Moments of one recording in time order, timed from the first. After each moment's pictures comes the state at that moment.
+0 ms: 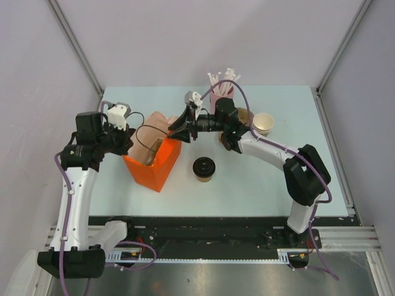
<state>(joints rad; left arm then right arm) 0.03 1.00 1.22 -0.92 0.33 0.21 0.71 1.81 1.35 0.58 -0.90 0.18</state>
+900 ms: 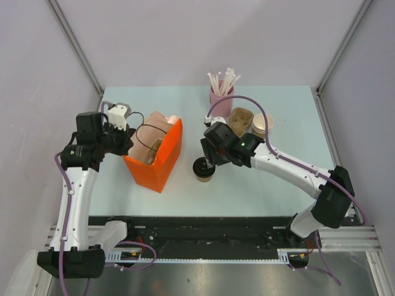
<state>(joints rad) 0.02 1.00 1.22 -0.93 0.32 0.21 0.90 1.54 1.36 -0.72 0.23 0.43</state>
